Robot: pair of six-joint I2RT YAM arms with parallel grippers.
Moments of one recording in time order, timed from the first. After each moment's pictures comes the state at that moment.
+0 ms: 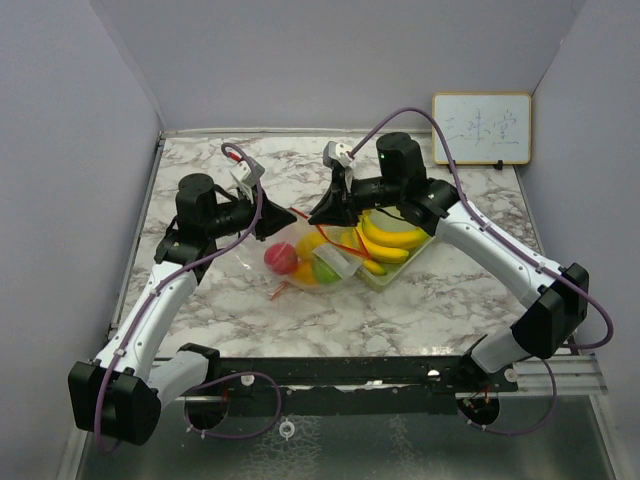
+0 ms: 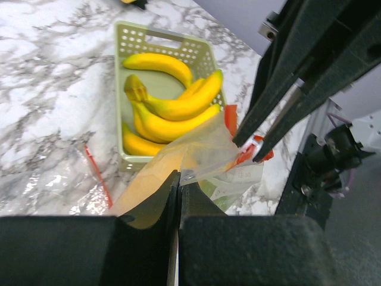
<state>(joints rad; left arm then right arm) -0.24 1.04 0.88 -0.08 0.84 -0.22 0.68 1.52 1.44 -0.29 -0.84 -0.20</state>
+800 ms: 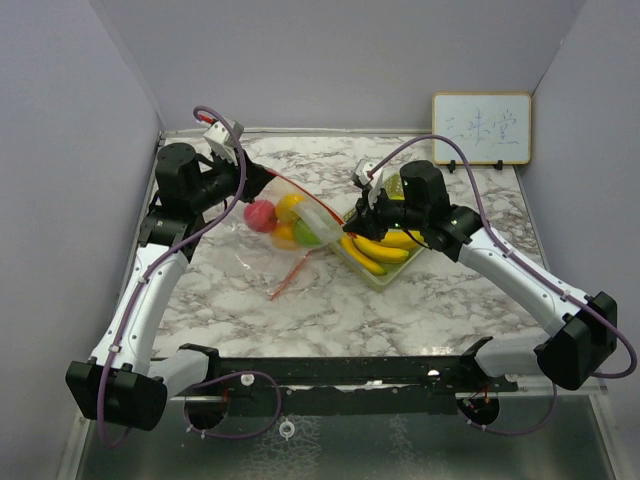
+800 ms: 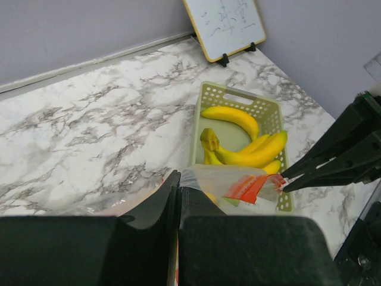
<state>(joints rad) -0.17 1.13 1.18 -0.21 0.55 -0.18 0.61 1.31 1.14 -0.32 -0.44 -0.19</state>
